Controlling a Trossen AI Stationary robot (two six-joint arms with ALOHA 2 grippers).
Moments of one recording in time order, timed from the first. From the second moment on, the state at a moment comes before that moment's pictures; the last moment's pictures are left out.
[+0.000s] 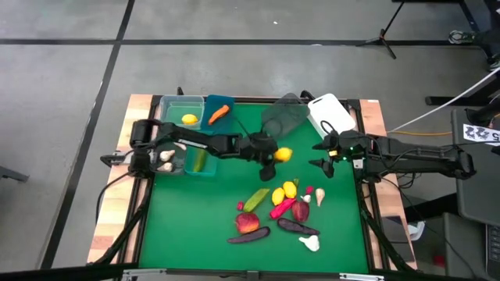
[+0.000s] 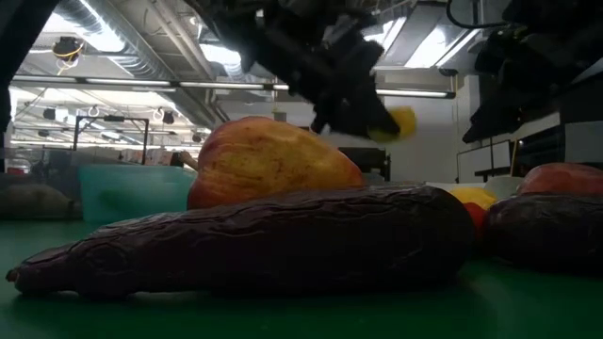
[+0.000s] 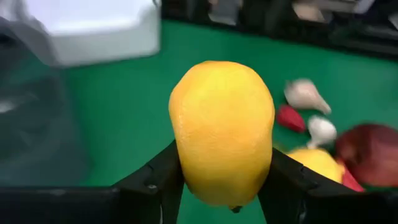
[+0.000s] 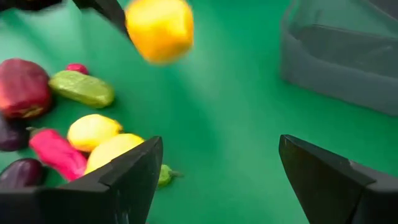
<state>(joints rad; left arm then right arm) 0.07 1.94 1.32 0.07 -0.09 -0.13 -0.16 0.62 0.46 -0.48 0.00 0.23</state>
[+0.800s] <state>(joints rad) 0.18 1.87 1.32 0.10 -0.19 -0.20 -0.16 0.62 0.46 -0.48 0.01 0.29</state>
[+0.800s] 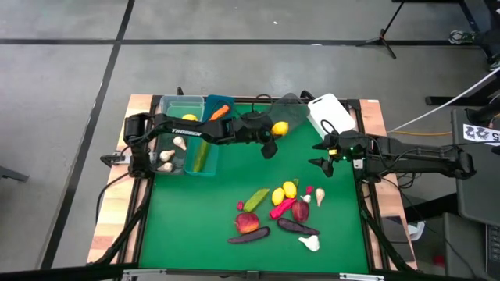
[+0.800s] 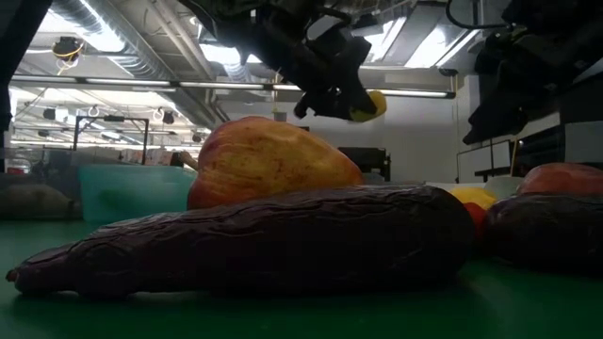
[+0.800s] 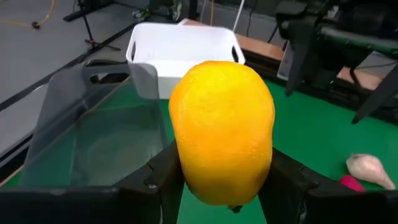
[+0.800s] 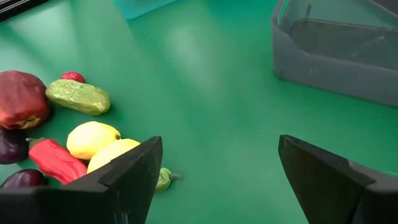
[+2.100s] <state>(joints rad) 0.38 2.04 1.57 -0.01 -0.21 -0.23 -0.16 0.62 0.46 -0.47 0.08 0.31</state>
